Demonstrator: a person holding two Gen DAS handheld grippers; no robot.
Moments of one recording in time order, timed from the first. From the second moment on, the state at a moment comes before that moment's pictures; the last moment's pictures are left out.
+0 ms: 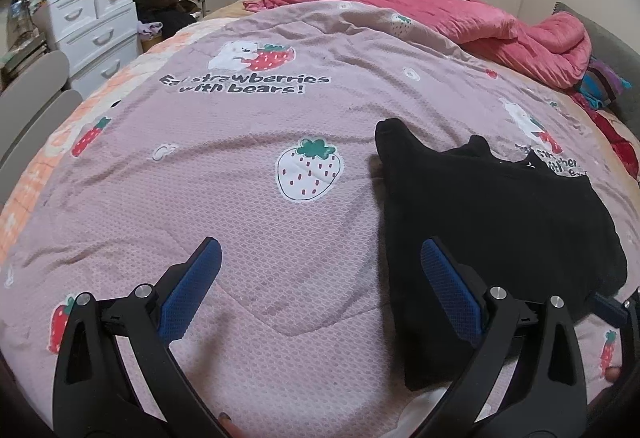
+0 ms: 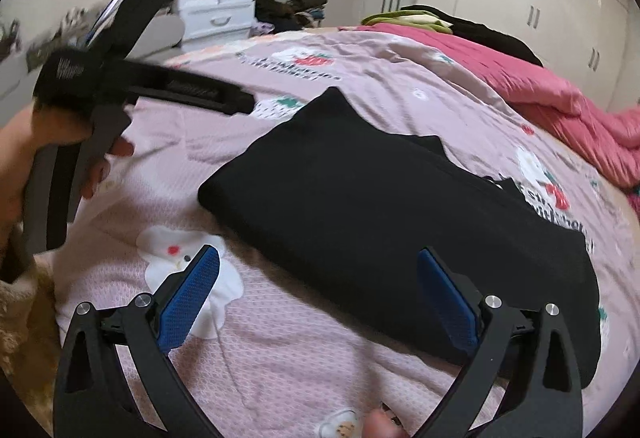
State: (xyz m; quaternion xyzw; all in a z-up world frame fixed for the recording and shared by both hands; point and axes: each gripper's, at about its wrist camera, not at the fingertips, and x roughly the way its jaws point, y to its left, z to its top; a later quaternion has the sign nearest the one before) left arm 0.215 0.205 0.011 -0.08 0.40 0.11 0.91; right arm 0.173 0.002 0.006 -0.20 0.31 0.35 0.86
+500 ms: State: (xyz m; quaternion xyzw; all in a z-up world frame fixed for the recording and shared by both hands) left arm 0.242 0.202 -0.005 -0.07 0.42 0.11 0.90; right arm 0.197 0.045 -0.037 -0.27 0.32 0.30 0.85
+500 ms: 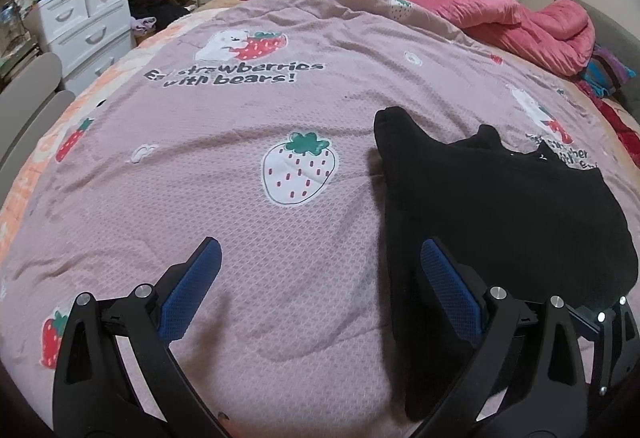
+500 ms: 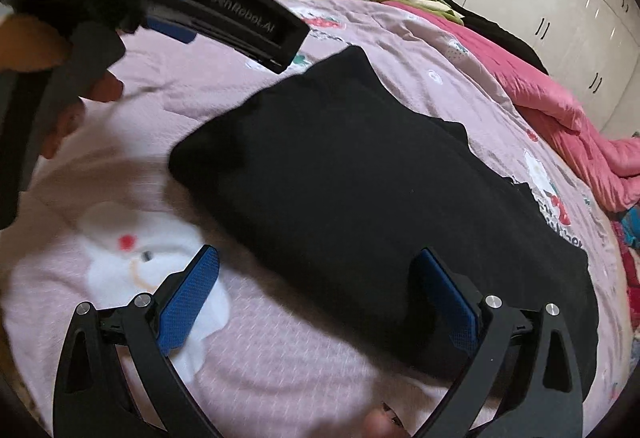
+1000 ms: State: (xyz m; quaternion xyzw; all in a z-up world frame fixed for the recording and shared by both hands) left arm 0.275 0.216 -0.024 -0.17 0.42 0.07 0.89; right arm 0.222 0.061 -0.036 -0.31 0.27 0.27 0.87
